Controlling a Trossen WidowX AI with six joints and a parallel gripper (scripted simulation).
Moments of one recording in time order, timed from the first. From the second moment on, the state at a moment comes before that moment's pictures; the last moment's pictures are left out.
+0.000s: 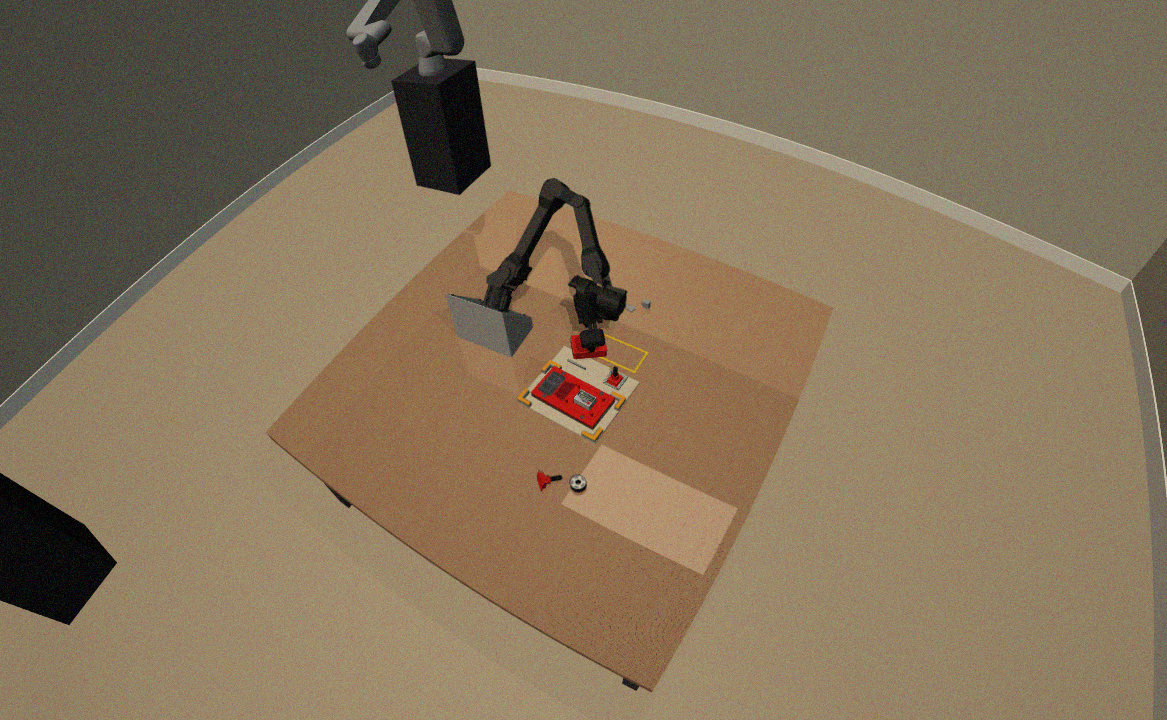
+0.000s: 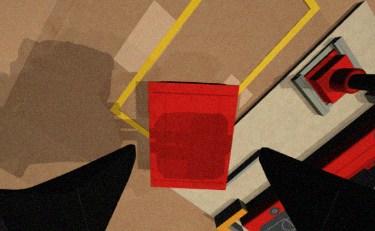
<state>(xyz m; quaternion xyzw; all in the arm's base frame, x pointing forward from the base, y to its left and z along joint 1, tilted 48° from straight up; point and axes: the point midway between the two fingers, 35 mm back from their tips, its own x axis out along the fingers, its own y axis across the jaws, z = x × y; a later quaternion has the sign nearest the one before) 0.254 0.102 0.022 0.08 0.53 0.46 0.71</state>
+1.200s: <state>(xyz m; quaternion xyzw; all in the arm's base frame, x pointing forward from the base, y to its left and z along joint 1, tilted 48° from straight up) 0.251 0.120 0.007 0.09 0.53 0.47 0.71</state>
